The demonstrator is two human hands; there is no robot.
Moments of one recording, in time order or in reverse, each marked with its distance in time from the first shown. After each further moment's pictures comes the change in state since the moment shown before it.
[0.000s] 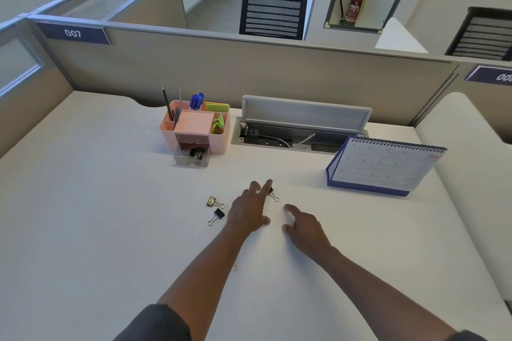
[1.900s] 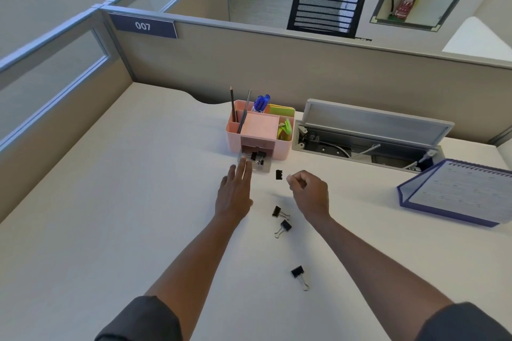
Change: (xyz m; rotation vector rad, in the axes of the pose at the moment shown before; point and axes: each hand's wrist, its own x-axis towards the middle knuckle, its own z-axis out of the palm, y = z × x) left_hand -0.011 -0.193 -0.056 0.092 0.201 -0.202; right_hand 0.093 -0.192 0.034 0.409 0.369 -0.020
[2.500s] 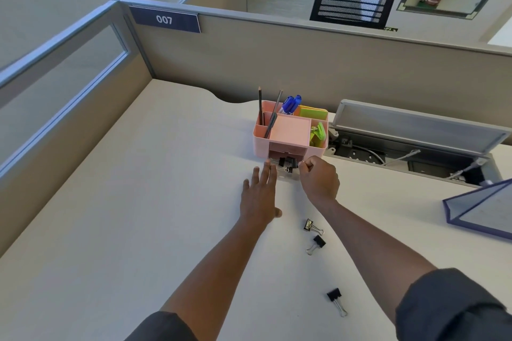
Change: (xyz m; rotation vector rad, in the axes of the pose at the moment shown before) left_hand 0.025 -0.019 0.000 0.014 -0.115 0.004; right_hand 0.060 -0.040 0.067 -0.317 0.099 0.021
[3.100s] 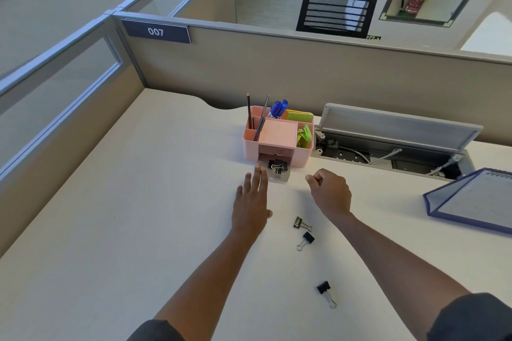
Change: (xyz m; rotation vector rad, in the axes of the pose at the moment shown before) left_hand -0.025 0.008 0.003 -0.053 0.074 0.007; right_hand -0.016 0.047 -0.041 -0.059 -0.055 -0.016
